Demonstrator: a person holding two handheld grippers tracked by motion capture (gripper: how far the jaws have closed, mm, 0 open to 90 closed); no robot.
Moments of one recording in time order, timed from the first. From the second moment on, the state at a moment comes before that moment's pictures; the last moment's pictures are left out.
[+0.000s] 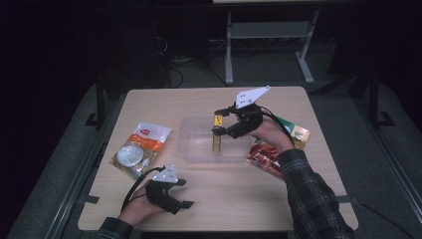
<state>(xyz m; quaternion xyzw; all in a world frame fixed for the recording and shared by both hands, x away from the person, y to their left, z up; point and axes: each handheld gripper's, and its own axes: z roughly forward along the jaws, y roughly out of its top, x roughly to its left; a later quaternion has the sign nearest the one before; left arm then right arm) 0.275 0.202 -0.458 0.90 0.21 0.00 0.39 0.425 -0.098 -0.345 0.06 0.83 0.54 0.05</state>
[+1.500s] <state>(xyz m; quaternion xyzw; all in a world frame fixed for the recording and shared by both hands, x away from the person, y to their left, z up) 0.277 0.200 -0.460 0.90 0.20 0.00 0.38 0.461 -0.090 -0.380 0.07 0.87 0.49 0.02</state>
